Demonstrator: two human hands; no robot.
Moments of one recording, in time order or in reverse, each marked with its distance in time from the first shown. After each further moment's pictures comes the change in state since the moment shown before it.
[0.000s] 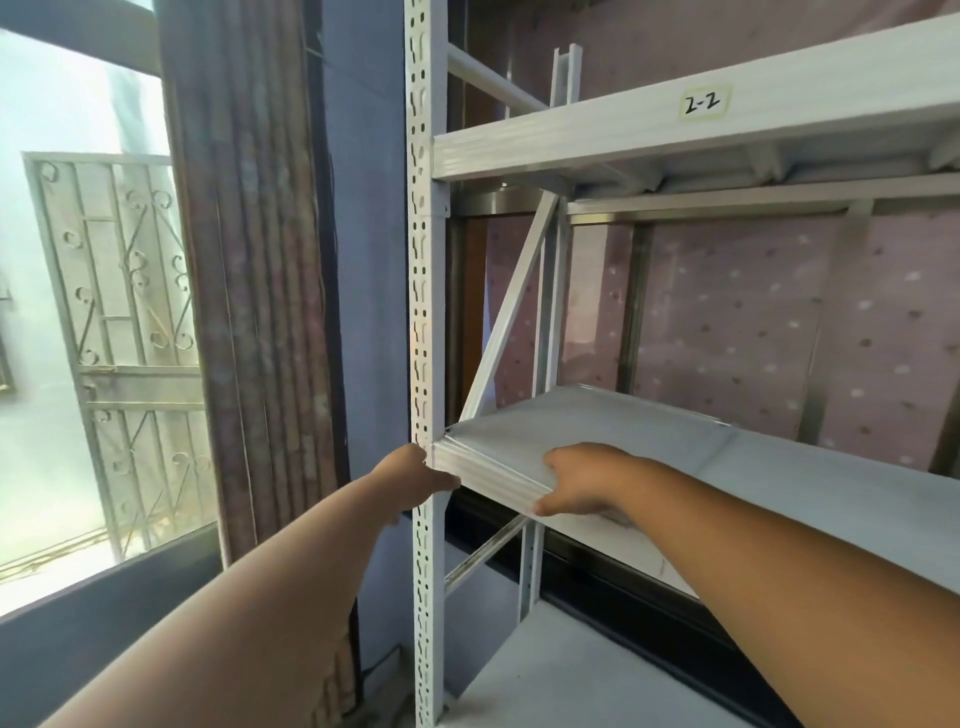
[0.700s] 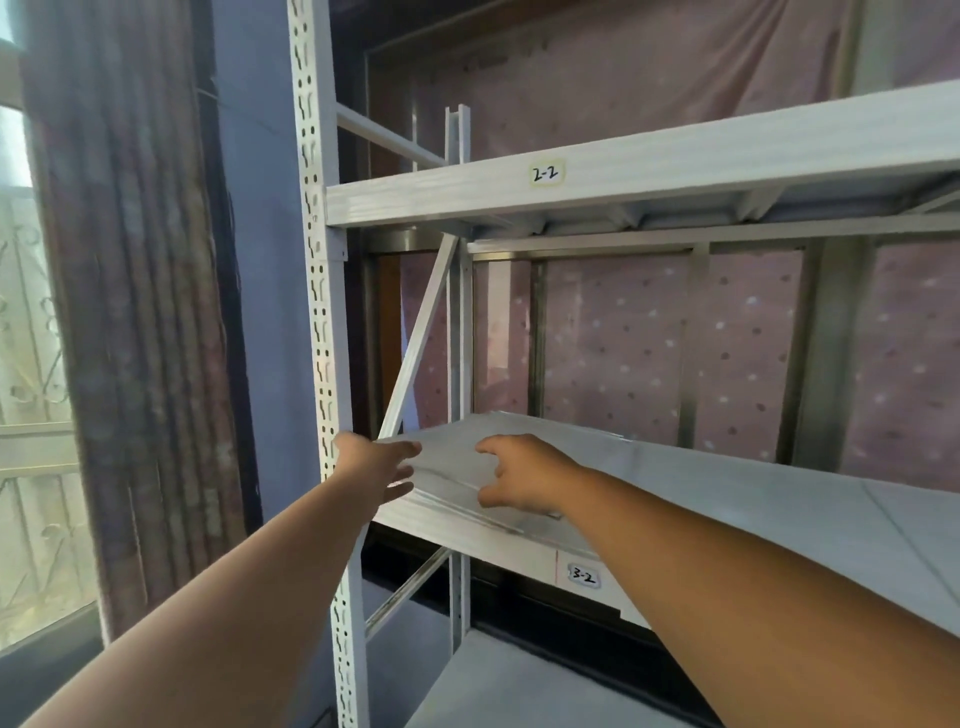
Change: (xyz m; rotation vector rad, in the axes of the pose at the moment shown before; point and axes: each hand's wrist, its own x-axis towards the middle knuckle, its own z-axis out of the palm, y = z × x) left_hand -0.022 0.092 0.016 -0.886 -0.053 -0.047; right_hand -0.043 0.041 -0.020 0.401 0.261 -0.047
